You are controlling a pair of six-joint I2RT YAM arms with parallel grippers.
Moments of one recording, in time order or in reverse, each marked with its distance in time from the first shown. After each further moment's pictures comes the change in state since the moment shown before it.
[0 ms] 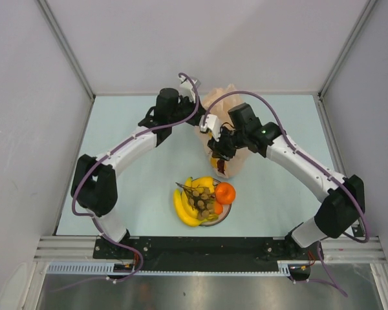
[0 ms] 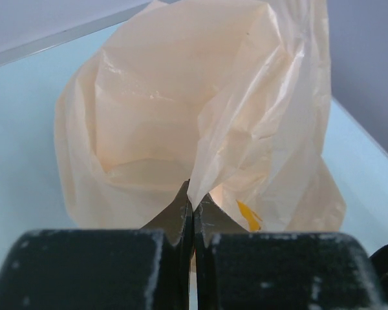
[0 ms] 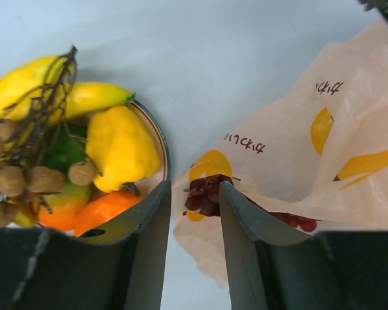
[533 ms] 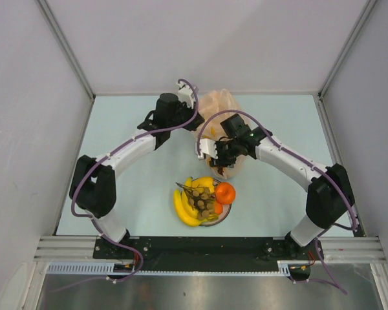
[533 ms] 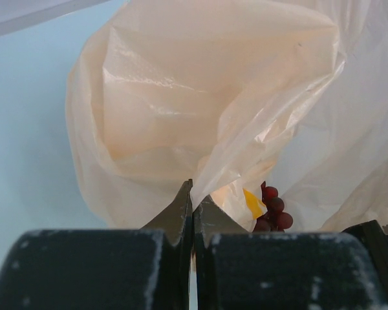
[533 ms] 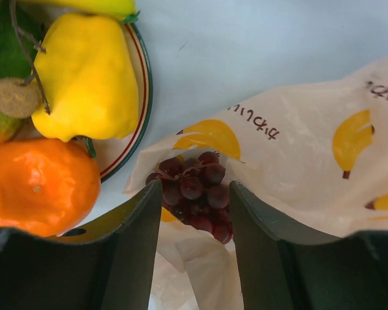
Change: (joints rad) left arm 0.009 -0.017 -0.064 -0.051 -0.082 0.060; right arm 0.024 0.111 -0.071 -0.023 0.031 -0.513
